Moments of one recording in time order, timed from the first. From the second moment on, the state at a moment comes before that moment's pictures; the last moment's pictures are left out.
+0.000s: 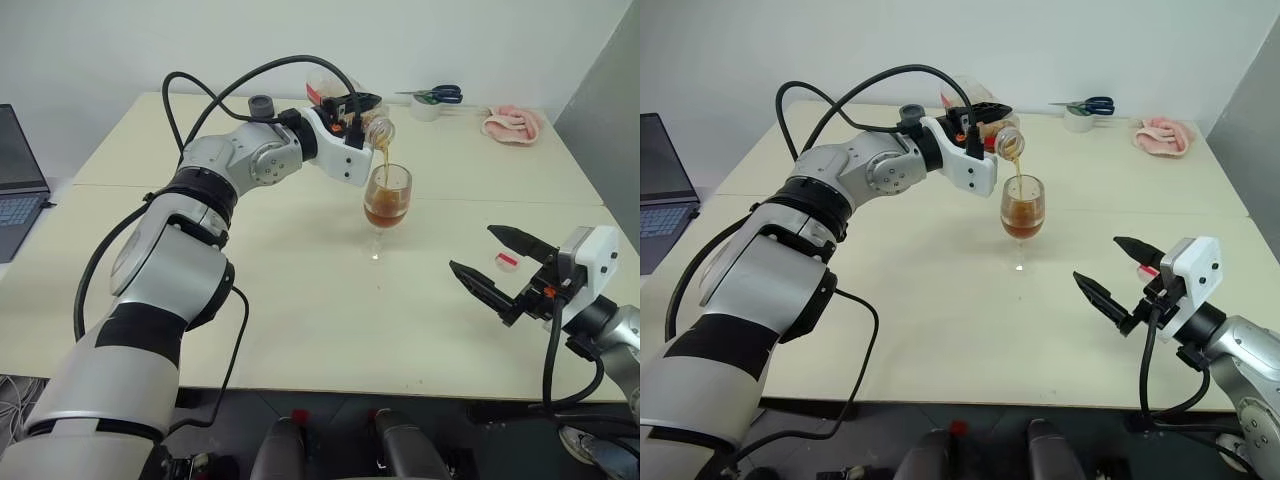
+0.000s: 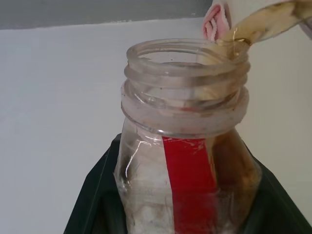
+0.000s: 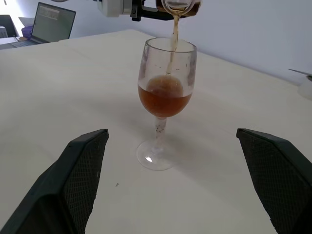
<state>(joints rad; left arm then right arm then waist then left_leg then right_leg) -1.50 0.42 -0.56 1.25 0.81 -0.84 0.03 0.06 -0.67 -0.37 -0.71 0.68 0.55 0.58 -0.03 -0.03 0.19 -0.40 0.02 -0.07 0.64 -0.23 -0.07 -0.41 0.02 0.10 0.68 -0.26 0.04</state>
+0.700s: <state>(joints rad) -1.45 0.36 -0.32 1.27 0.46 -0.79 -0.36 -0.19 -0.69 -0.34 -0.69 0.74 0.62 0.52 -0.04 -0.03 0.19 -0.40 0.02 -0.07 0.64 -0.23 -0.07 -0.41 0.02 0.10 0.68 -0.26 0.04</state>
